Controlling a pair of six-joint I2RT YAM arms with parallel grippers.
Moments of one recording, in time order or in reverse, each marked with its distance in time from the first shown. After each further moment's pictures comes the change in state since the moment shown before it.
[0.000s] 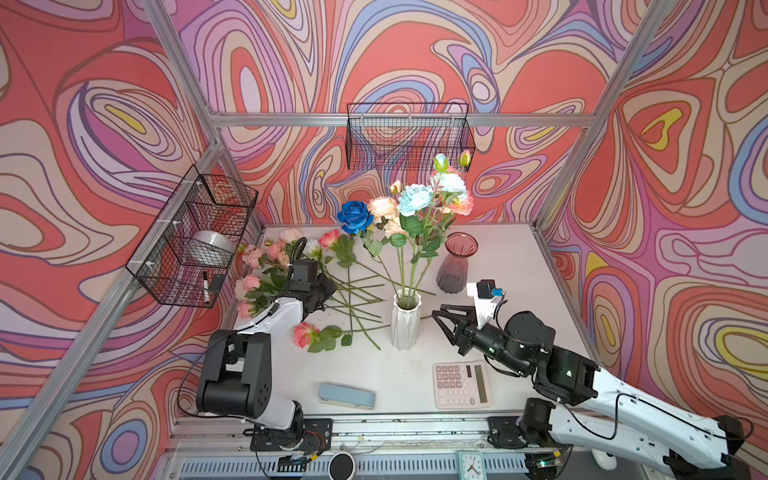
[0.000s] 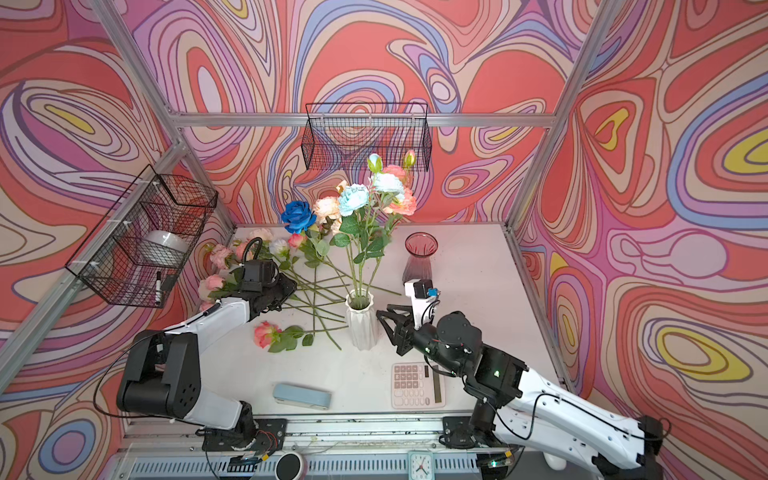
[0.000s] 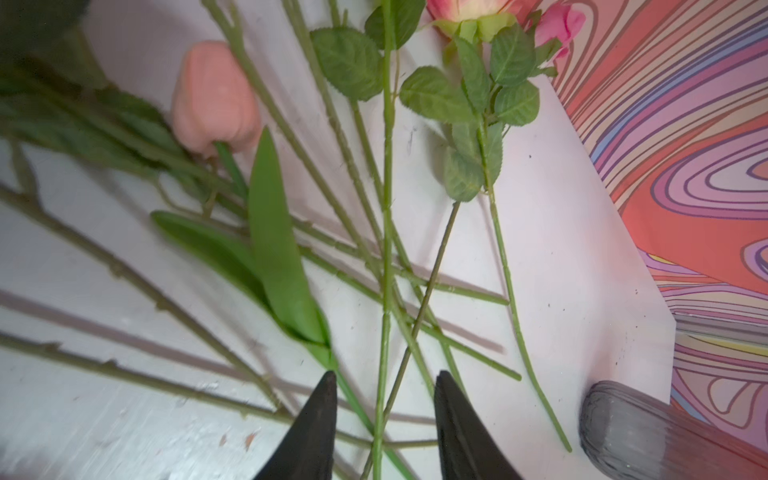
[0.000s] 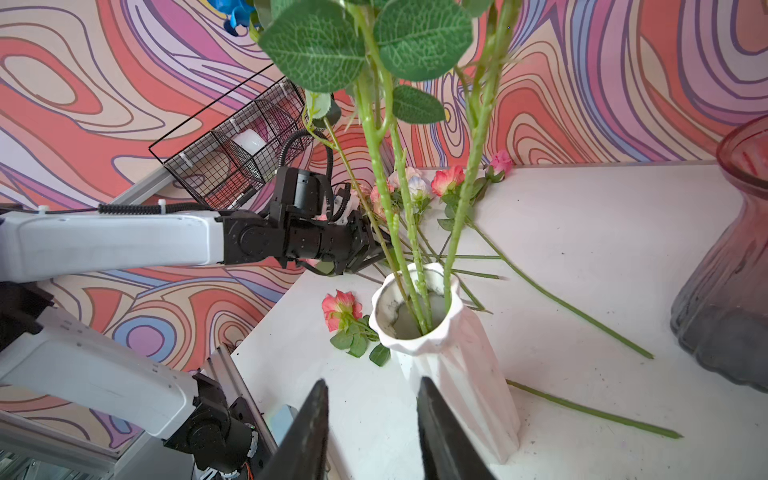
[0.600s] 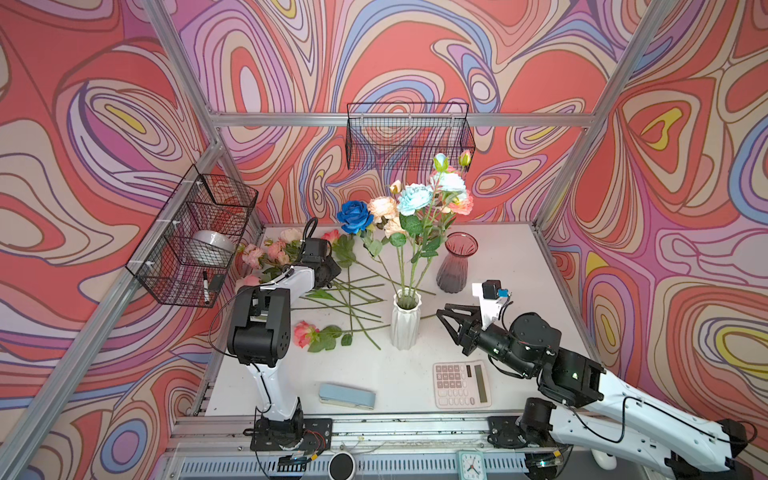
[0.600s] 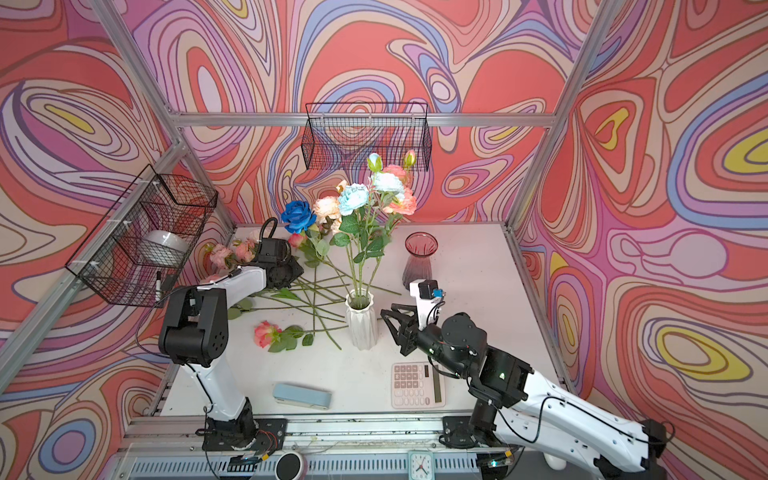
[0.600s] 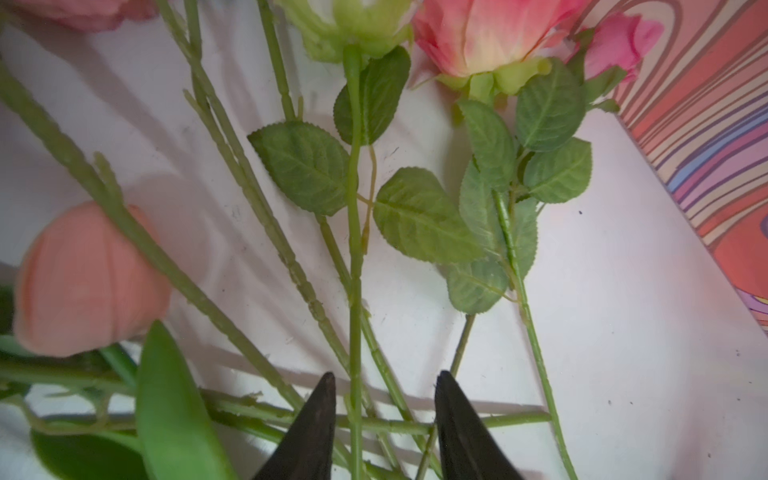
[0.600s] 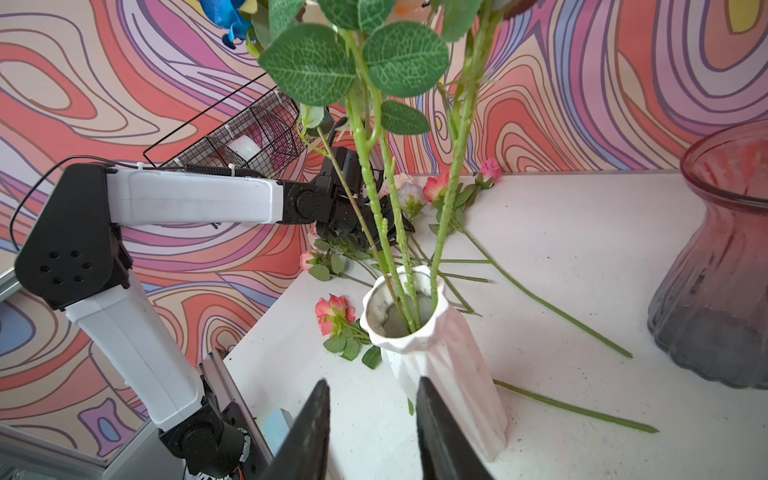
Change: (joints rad) left arm 0.001 0.334 0.330 -0.124 -0.092 0.092; right arm 0.000 -0.033 -0.002 -0.027 0.028 -0.013
